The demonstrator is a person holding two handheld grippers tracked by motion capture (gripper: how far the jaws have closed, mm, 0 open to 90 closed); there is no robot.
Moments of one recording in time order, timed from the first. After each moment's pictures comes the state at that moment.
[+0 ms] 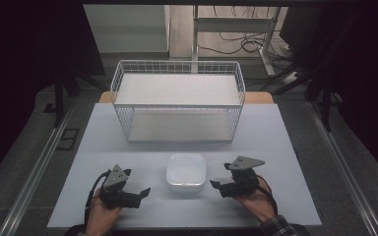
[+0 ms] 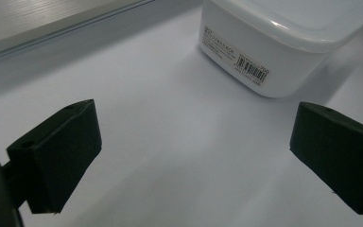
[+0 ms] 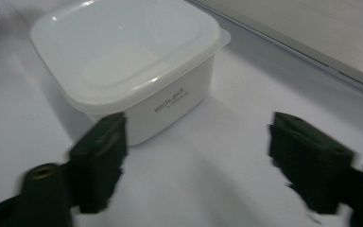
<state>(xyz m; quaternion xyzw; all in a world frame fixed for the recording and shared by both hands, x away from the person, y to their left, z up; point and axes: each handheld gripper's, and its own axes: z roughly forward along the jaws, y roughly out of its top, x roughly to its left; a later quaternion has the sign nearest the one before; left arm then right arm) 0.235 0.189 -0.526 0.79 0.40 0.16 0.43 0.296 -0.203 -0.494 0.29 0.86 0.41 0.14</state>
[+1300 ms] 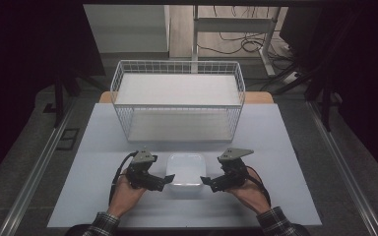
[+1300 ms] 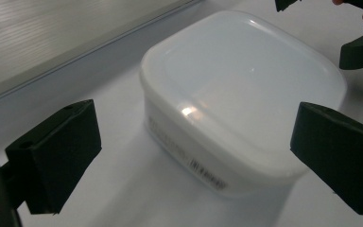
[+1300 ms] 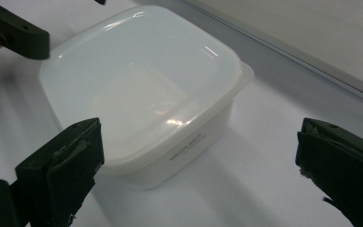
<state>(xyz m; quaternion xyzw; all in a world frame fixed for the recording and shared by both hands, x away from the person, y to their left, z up) 0.296 0.127 -0.504 0.81 0.36 0.10 0.46 0.318 -0.175 -0.485 0.30 0.86 0.41 0.09</state>
